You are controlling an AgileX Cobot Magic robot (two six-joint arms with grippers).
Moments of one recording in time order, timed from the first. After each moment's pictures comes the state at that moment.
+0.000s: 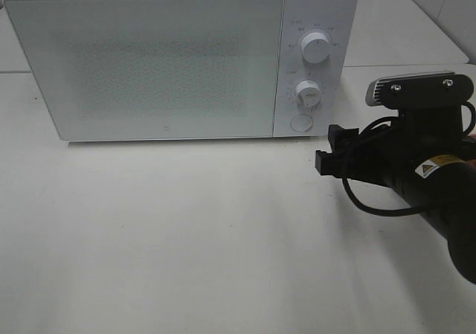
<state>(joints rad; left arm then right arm) 0.03 0.00 -0.50 -0.15 1.05 0.16 0.71 1.60 -0.34 0.77 -1.00 -0.34</state>
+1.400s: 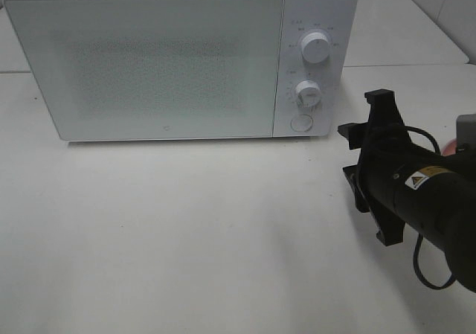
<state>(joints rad) 0.03 0.00 -0.50 -0.15 1.05 0.16 0.74 1.60 -0.34 0.78 -0.91 1.15</state>
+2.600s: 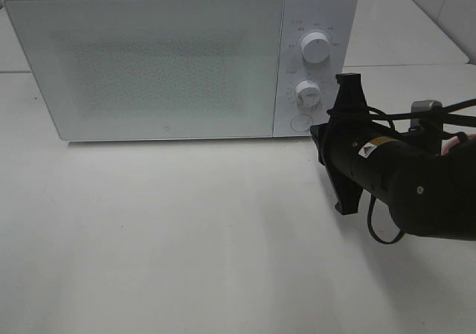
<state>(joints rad) 0.03 0.00 -0.50 -0.15 1.05 0.16 0.63 1.79 -0.53 0.61 -0.86 1.31</state>
